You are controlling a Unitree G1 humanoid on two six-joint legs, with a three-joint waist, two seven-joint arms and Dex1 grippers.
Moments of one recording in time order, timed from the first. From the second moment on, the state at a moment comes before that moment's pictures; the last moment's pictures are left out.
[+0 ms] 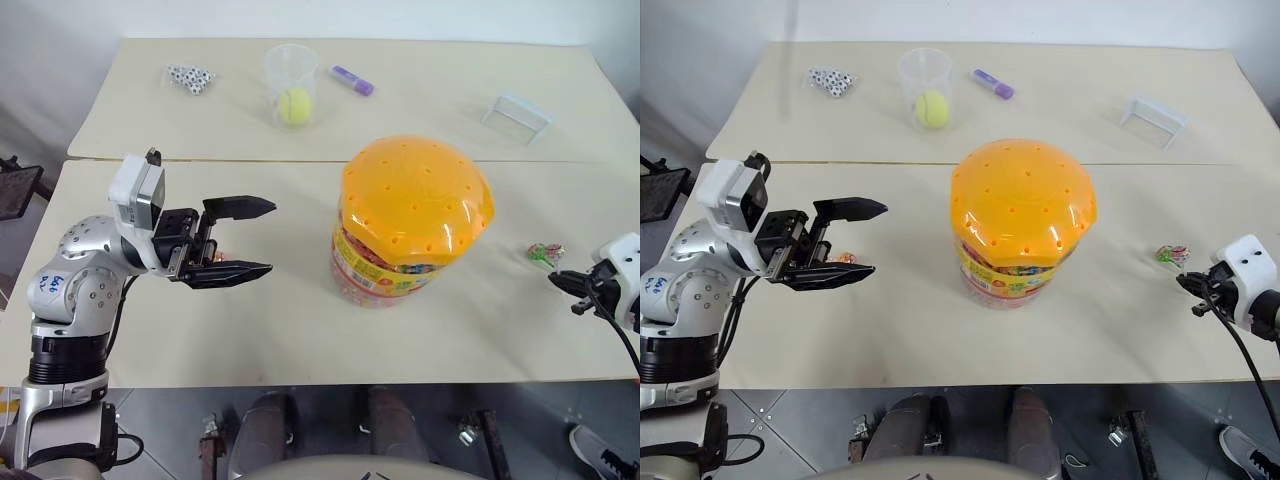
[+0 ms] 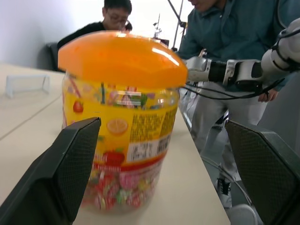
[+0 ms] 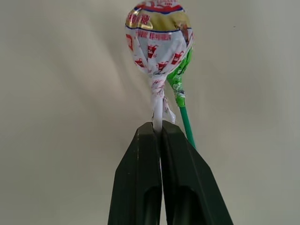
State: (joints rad) left arm -0.43 0.69 0.18 -0.12 -0.82 0.48 -1.29; right arm -0.02 -1.02 -0.33 0.26 0.32 0.32 0.92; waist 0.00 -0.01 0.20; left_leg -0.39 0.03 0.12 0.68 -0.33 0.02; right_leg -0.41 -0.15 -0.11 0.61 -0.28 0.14
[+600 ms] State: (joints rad) left arm -0.22 0.68 0.24 -0.01 -0.55 0.24 -1.07; right arm -0.07 -0.81 -0.43 -0.10 0.64 0.09 1.27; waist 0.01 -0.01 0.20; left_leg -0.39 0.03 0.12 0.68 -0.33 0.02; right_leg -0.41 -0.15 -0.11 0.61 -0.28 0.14
